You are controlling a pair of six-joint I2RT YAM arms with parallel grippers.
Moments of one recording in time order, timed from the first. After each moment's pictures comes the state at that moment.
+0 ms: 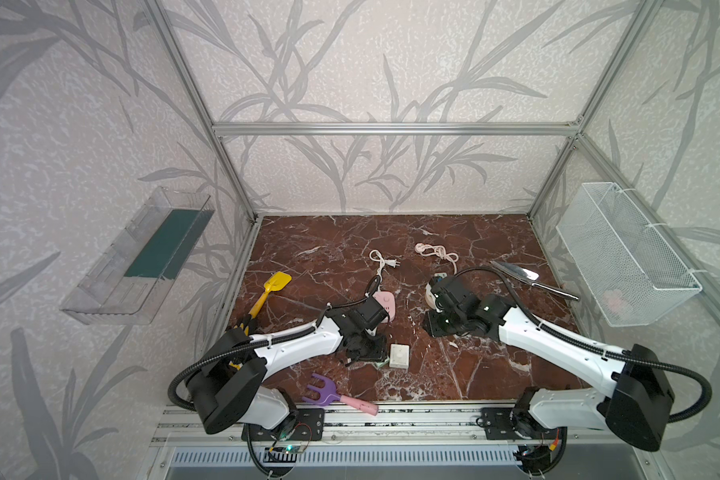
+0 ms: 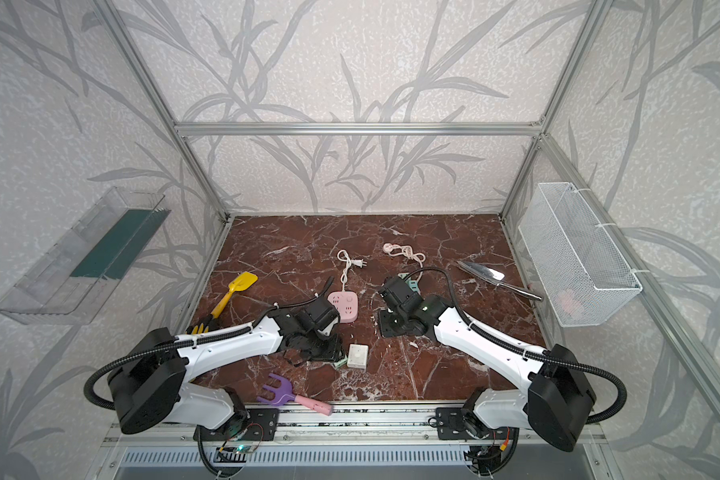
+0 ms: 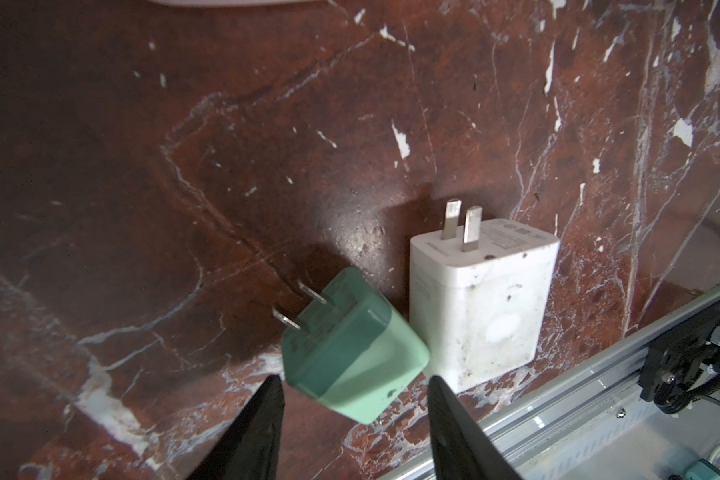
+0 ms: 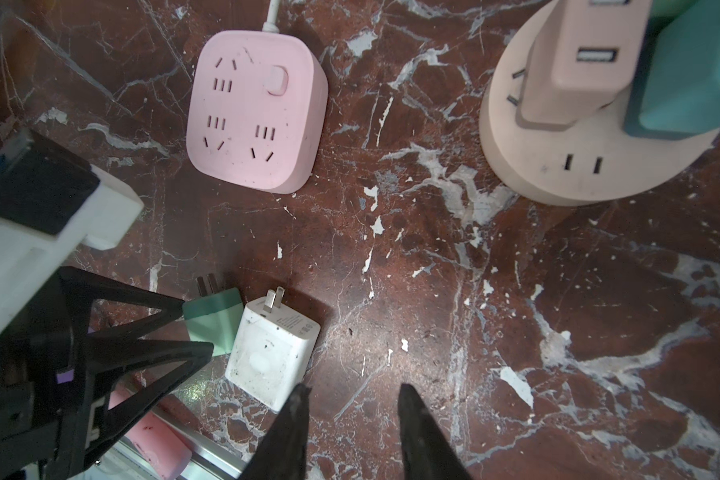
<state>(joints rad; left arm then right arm) -0.84 1.43 0.77 -0.59 0.20 -0.73 0.78 1.30 0.93 -0.68 -0.04 0.59</state>
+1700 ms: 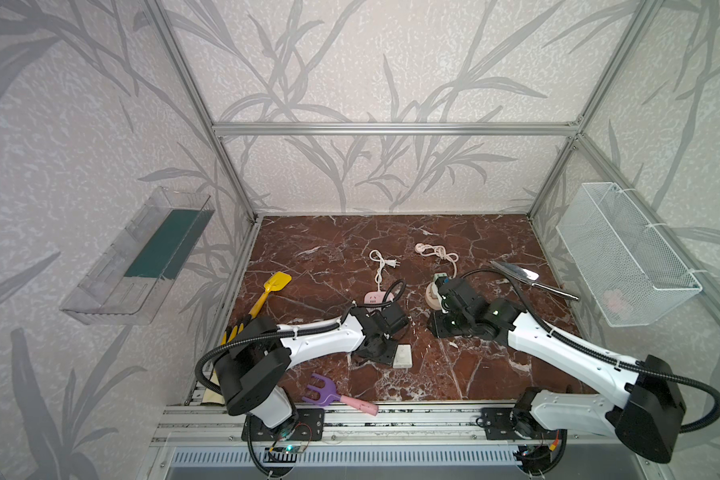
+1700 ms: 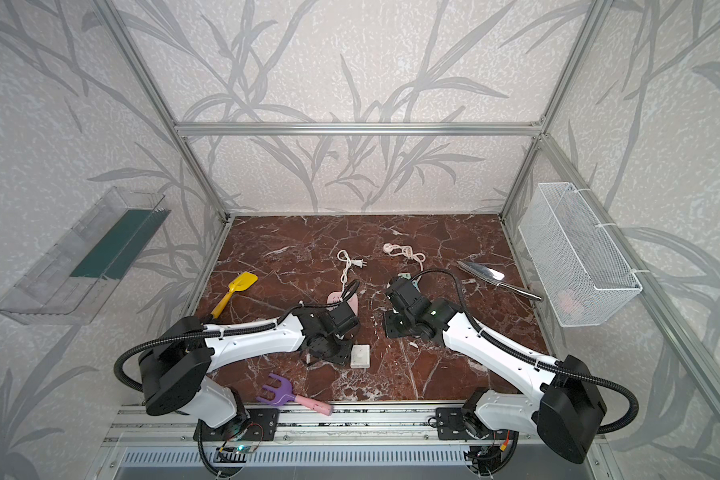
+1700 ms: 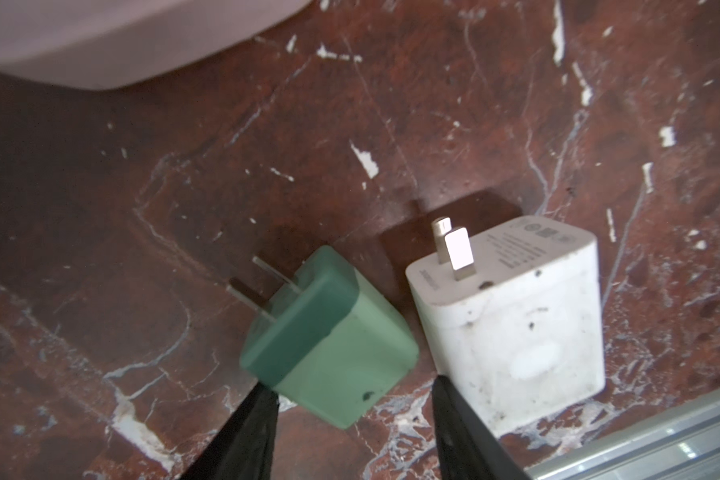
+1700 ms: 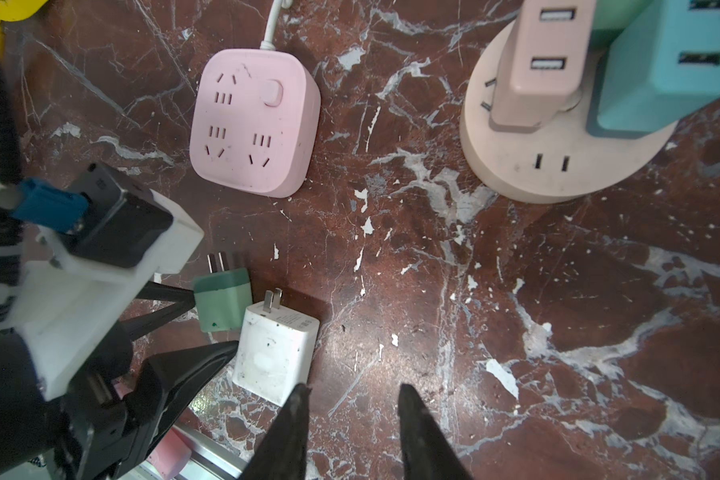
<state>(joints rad) -0.97 1.58 0.94 -0.69 0.02 -0.66 0.76 1.23 0.89 -0.67 -0.03 0.59</state>
